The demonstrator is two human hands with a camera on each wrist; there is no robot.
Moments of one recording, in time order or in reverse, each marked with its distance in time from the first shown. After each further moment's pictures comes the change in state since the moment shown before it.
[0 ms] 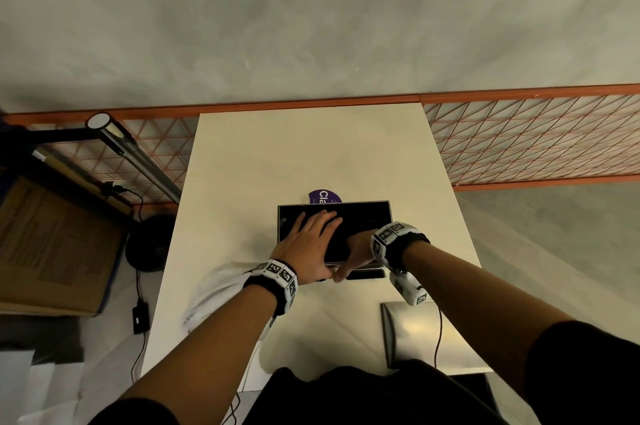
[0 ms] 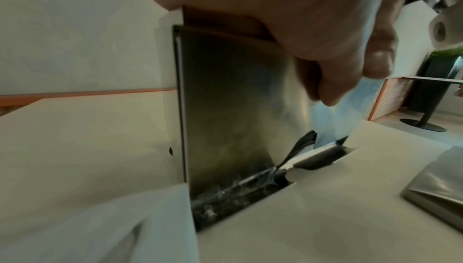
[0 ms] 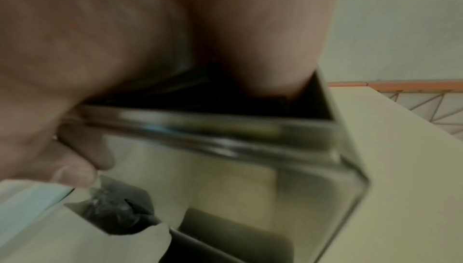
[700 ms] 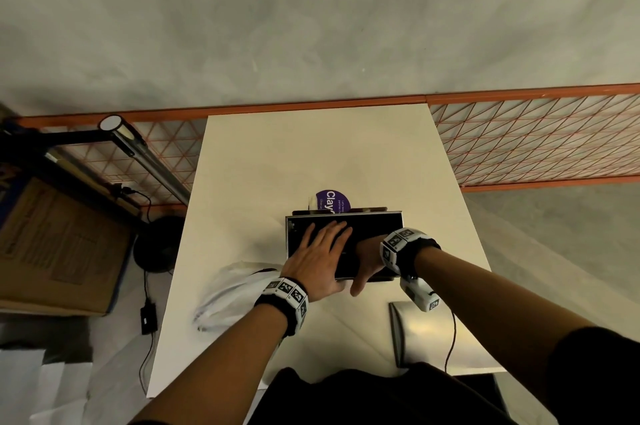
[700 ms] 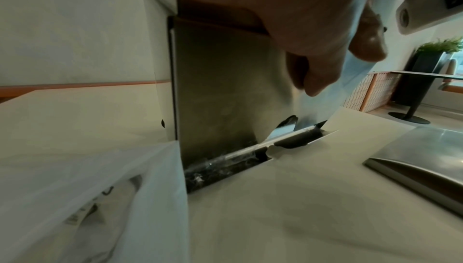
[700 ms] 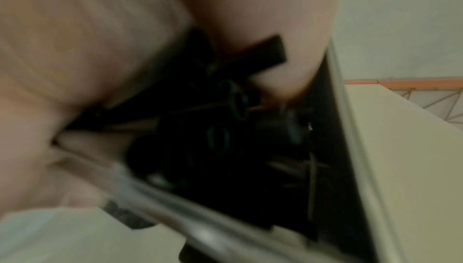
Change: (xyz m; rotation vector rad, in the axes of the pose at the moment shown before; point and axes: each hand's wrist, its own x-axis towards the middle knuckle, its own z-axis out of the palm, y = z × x) left_hand -0.025 0.015 0.015 0.082 0.043 0.016; right_hand -0.018 -0.006 0.005 -0.093 0.028 -0.055
